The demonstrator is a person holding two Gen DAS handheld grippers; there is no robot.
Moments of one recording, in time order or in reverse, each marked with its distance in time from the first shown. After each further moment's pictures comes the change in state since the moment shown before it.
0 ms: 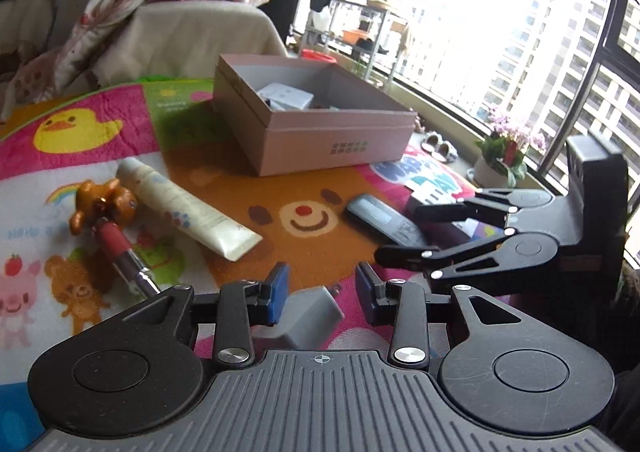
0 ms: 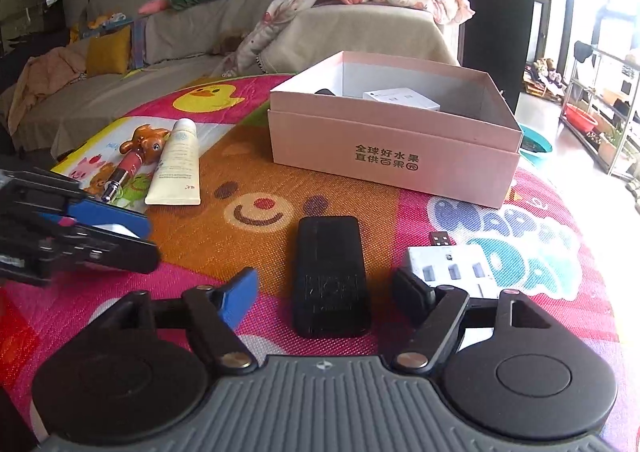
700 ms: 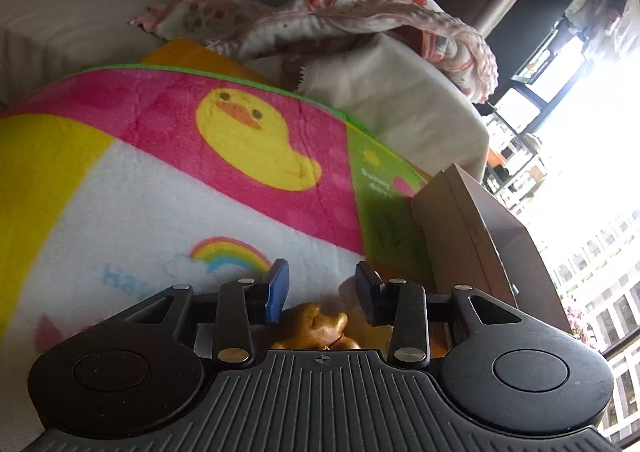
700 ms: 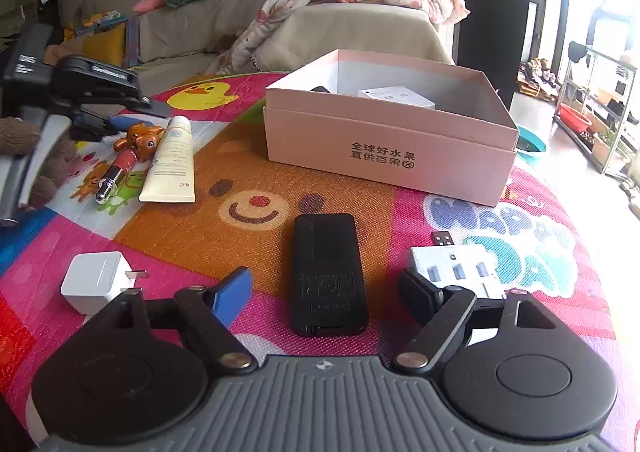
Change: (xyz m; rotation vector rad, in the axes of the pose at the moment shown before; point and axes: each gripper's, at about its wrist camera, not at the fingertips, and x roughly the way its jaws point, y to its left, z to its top) left arm 0.055 0.146 0.043 -0.580 -0.149 0.187; right arm 0.001 0.001 0.000 0.003 0.004 -0.020
